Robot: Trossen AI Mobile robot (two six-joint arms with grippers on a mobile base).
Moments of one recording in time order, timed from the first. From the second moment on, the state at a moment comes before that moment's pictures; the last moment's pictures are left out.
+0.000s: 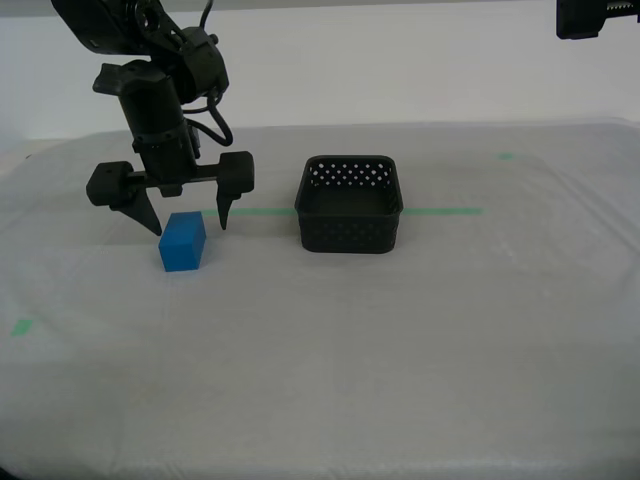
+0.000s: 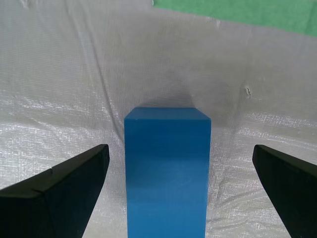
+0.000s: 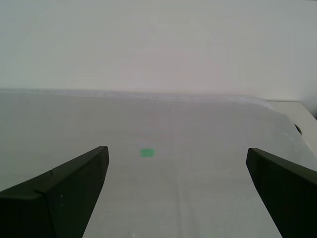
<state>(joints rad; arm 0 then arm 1) 0.02 1.45 0.82 0.25 0.10 -0.06 -0.38 1.93 1.02 -0.46 -0.08 -0.52</state>
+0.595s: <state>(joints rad) 0.02 1.45 0.82 0.25 0.10 -0.06 -0.38 1.93 0.96 -0.44 -0.05 -0.50</state>
